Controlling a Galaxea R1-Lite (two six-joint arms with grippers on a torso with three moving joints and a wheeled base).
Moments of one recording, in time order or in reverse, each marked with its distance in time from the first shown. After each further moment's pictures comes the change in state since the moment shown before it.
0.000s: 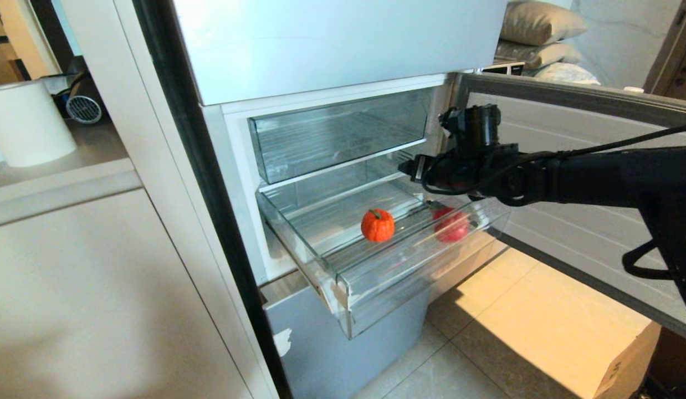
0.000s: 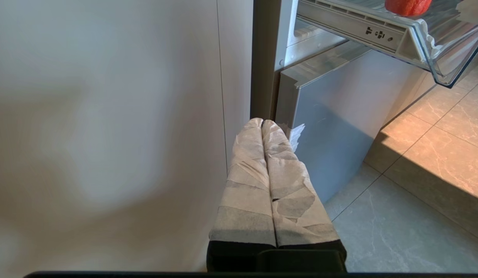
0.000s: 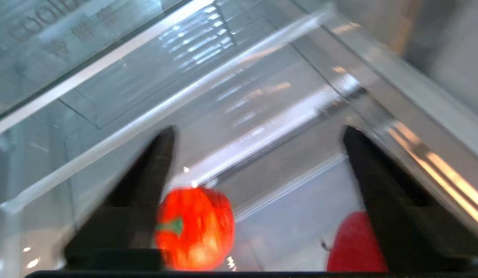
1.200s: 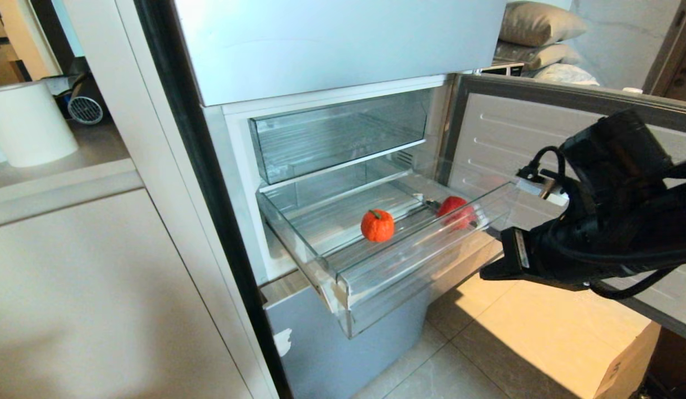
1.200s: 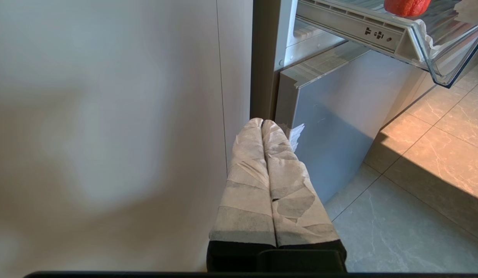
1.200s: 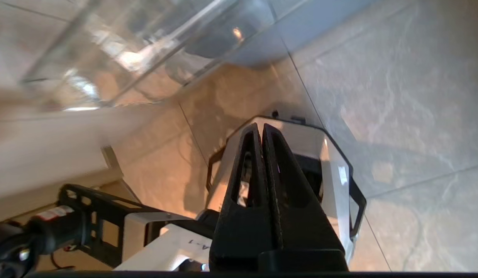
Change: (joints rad) left arm 0.000 0.000 0.000 0.000 0.000 0.000; right arm 0.081 -0.624 0.609 0.562 0.257 0.161
